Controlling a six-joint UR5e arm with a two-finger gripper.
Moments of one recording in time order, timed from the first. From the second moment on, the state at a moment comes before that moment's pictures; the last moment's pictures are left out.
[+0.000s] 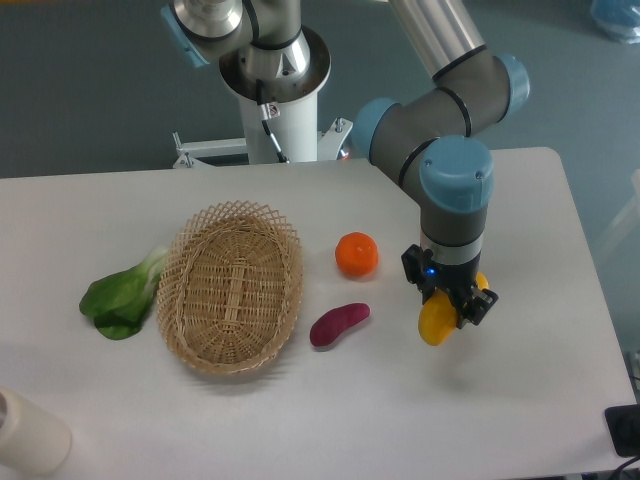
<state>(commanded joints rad) 2.57 -1.99 -1.61 -0.91 1.59 1.35</state>
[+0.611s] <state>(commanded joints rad) 2.57 -2.00 -1.61 -0.91 1.59 1.35</state>
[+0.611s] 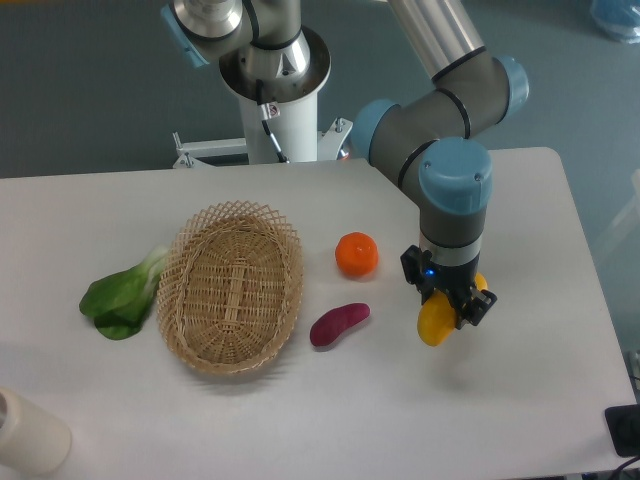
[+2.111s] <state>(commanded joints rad) 2.53 -2.05 -1.70 -0.83 1.69 1.32</state>
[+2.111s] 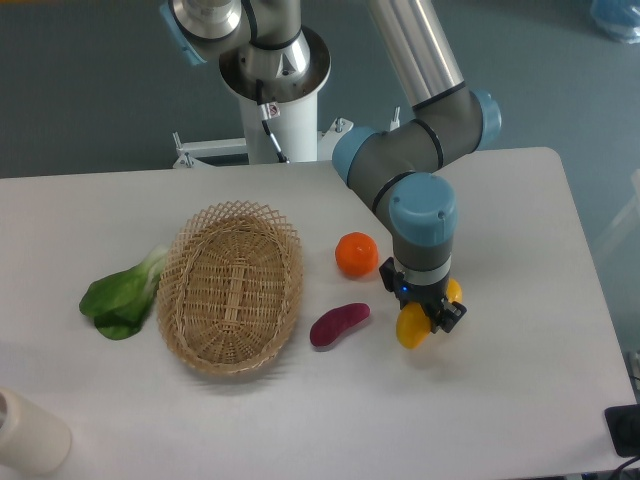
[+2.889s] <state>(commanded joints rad) 2.53 -2.03 -1.70 -0.82 1.59 1.32</state>
